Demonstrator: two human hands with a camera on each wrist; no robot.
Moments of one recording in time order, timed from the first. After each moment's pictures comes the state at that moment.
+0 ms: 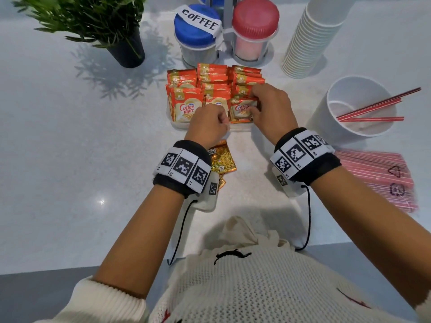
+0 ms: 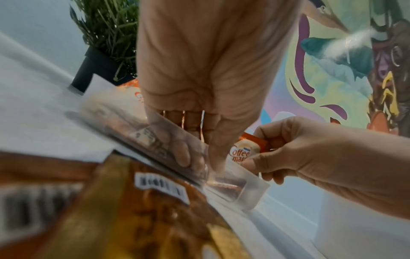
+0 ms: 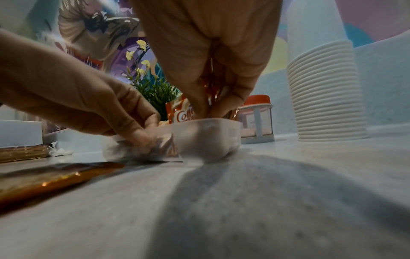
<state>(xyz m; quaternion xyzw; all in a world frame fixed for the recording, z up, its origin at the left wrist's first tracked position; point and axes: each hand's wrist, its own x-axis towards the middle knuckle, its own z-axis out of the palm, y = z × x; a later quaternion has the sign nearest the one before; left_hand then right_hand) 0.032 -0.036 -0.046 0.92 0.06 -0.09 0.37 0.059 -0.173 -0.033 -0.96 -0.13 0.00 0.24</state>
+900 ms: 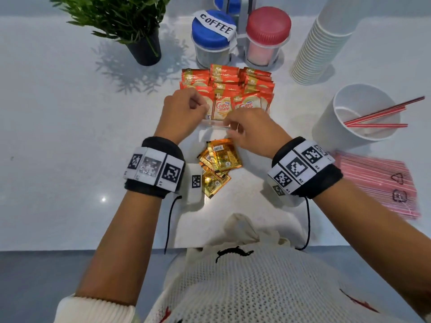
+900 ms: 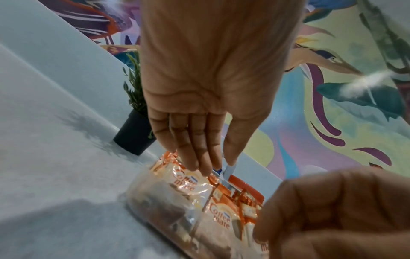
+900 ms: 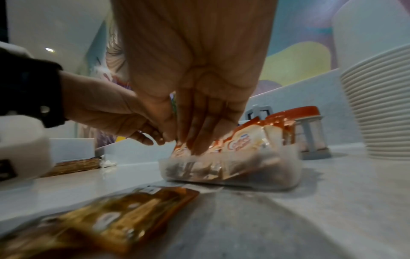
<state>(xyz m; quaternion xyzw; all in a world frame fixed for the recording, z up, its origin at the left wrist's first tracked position) 0.009 0.014 -0.016 0.91 0.10 0.04 0.40 0.028 -0.149 -0.023 -0.92 -0.30 0.11 0.20</state>
